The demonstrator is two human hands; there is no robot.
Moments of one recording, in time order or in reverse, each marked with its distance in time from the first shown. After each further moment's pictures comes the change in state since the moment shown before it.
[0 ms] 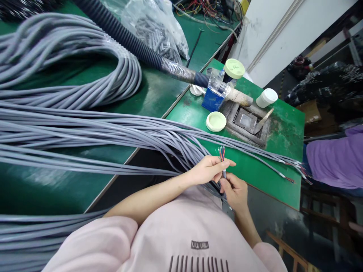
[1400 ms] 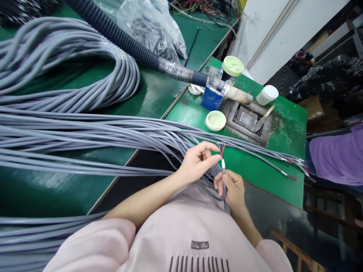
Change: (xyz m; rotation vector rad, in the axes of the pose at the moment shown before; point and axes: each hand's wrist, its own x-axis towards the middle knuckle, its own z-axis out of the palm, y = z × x) left_hand -0.015 0.018 -0.013 0.051 0.435 0.274; right_hand 0.007 0.001 0.026 0.739 -0.011 0.181
